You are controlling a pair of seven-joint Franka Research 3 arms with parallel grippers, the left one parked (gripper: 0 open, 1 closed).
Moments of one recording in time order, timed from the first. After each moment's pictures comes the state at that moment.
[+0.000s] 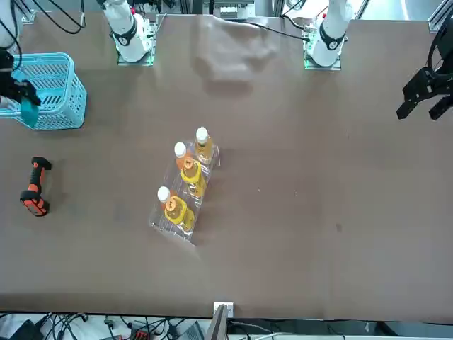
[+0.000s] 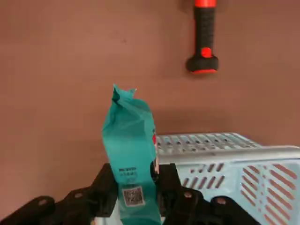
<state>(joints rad) -0.64 -0.15 0.21 -2.27 -0.08 2.06 -0.40</state>
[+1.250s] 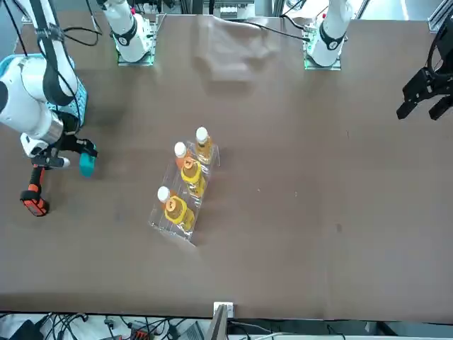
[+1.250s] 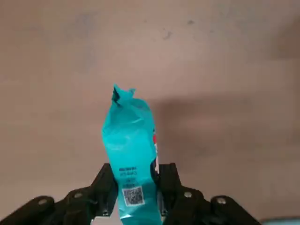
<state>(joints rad) -0.57 0.19 0.44 -2.20 0.00 2.33 -0.03</state>
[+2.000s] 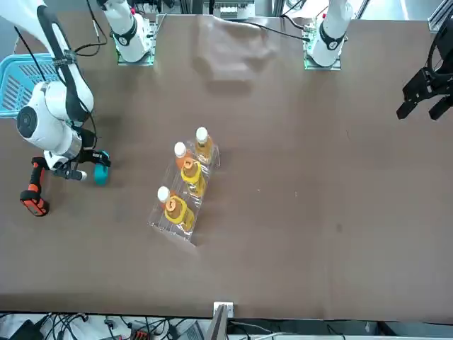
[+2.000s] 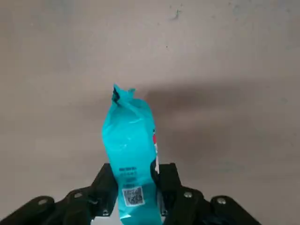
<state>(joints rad) -0.54 0.34 0.44 -2.20 -0.12 2.42 0.12</state>
